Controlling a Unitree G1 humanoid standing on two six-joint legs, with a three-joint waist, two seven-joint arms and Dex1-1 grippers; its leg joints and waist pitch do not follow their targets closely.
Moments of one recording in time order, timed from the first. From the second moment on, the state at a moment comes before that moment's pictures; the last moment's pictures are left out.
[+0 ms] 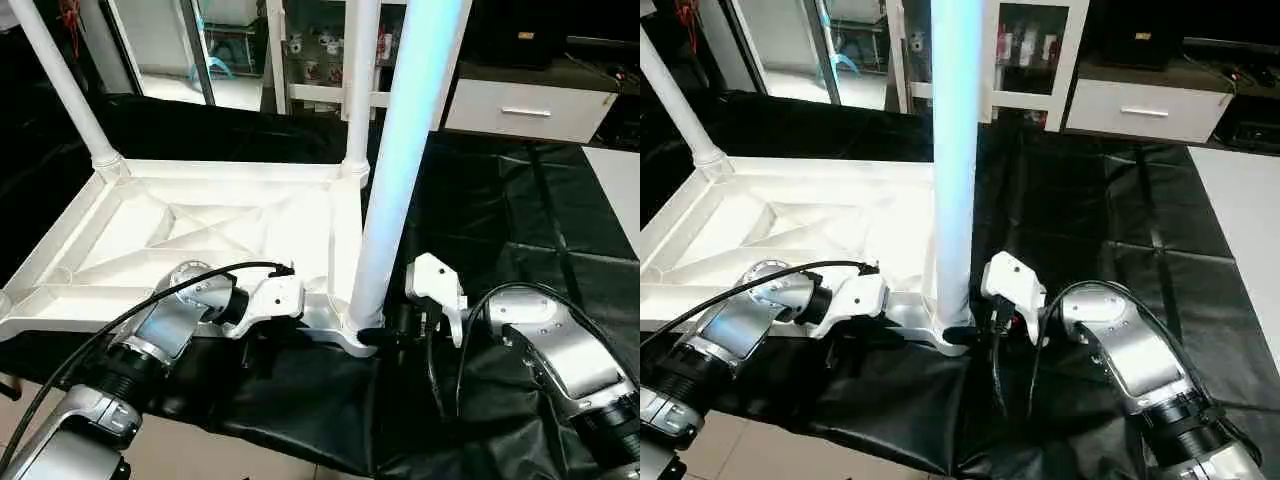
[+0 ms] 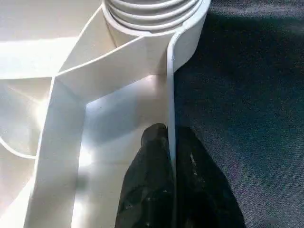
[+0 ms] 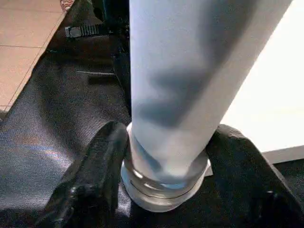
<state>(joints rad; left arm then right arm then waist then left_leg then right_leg) -0.54 0.42 -0.38 0.48 0.15 -0.02 -1.29 -0.33 -0.54 0.30 0.05 0.20 0.26 1.07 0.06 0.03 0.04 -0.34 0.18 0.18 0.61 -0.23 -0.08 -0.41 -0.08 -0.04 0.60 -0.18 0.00</state>
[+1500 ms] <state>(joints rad) -0.53 0.43 -0.38 0.46 0.15 -0.02 -1.28 -0.33 -0.48 0.32 0.12 0.14 0.16 1.07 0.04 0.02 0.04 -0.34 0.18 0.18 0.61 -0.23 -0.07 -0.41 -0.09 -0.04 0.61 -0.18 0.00</state>
